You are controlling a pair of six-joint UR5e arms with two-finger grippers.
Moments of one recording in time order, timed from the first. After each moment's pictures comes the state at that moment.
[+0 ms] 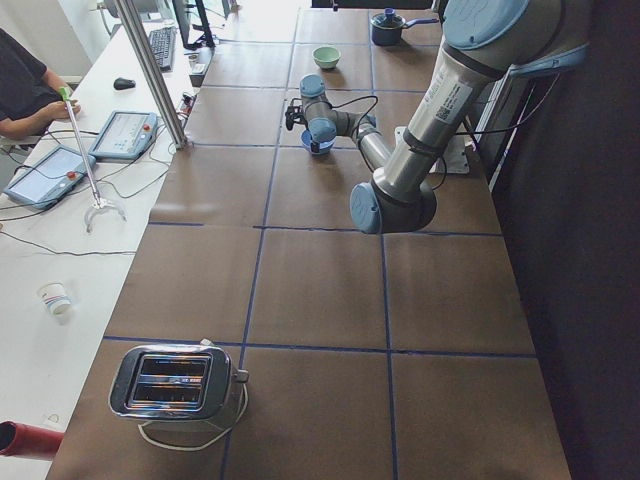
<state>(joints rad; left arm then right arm) -0.58 -2.24 -1.57 -1.95 -2.07 -1.26 1.46 -1.85 1.89 -1.47 2.42 0.08</state>
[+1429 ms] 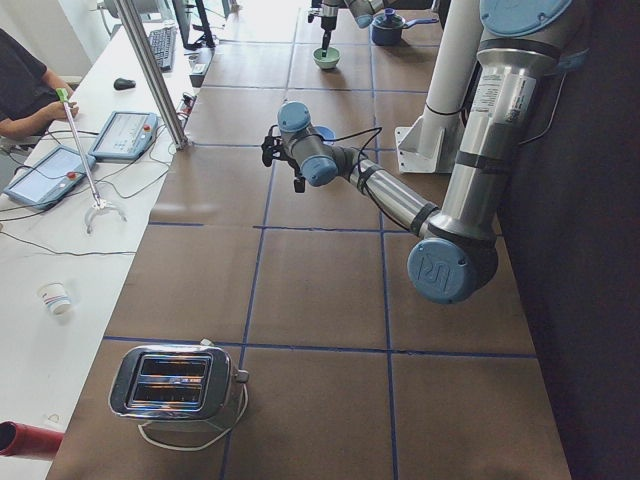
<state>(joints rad) -0.92 -1.79 -1.87 -1.95 -2.35 -1.02 1.01 -1.75 1.57 -0.70 2.20 0.96</state>
